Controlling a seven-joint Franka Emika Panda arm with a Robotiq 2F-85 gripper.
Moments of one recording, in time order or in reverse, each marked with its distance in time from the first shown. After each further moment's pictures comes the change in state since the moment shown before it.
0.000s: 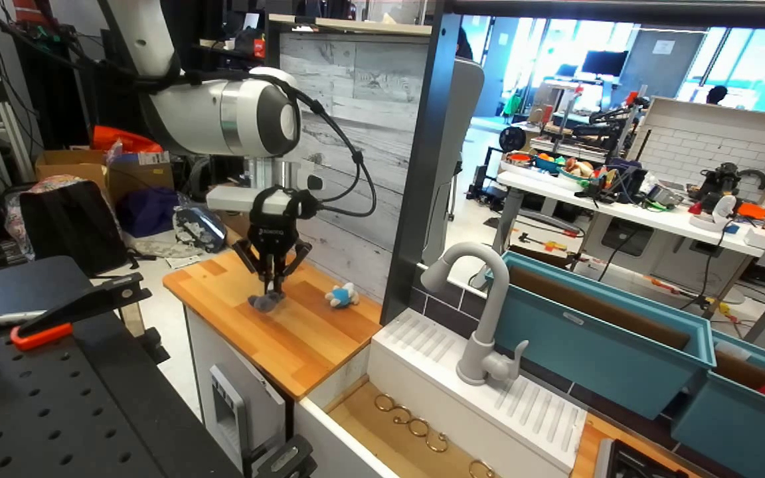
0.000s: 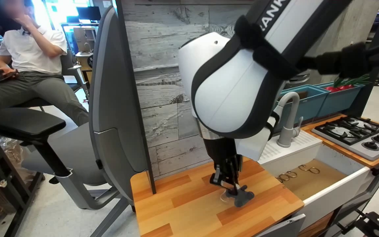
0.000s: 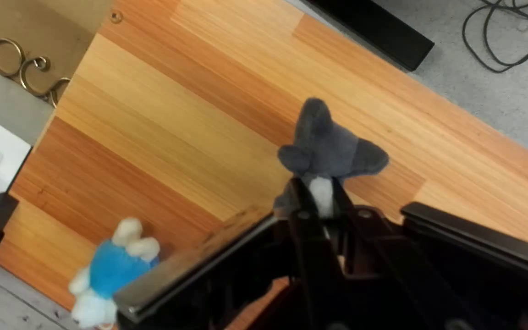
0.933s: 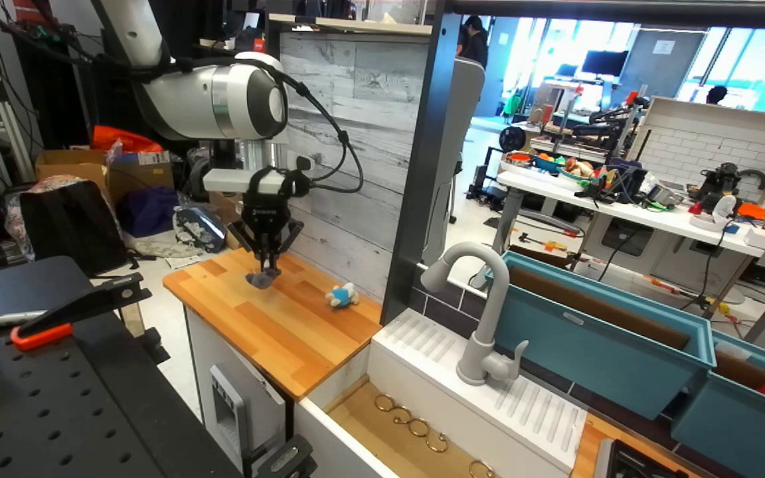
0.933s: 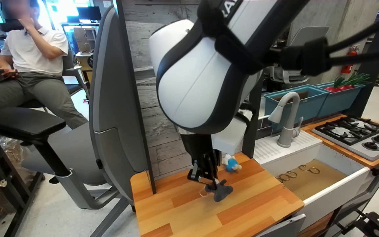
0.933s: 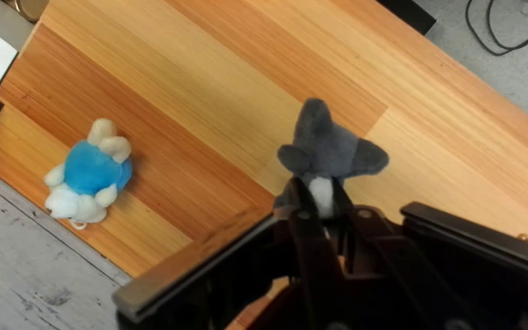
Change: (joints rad) arm 0.058 0.033 0.004 0.114 -0.002 -0.041 -0.030
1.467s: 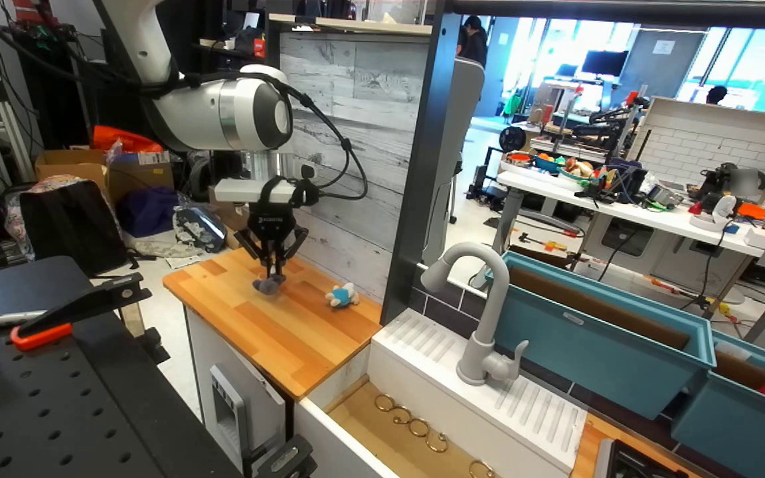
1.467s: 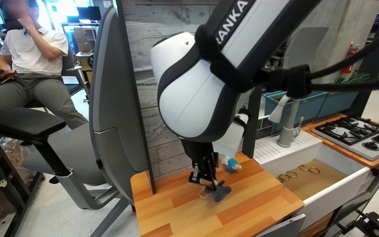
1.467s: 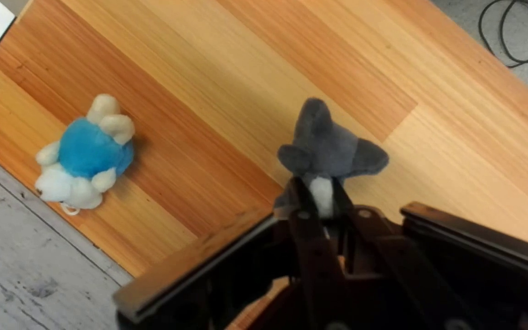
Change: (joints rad) arm 0.000 0.059 -0.008 0.069 -0.004 -0.004 -0.072
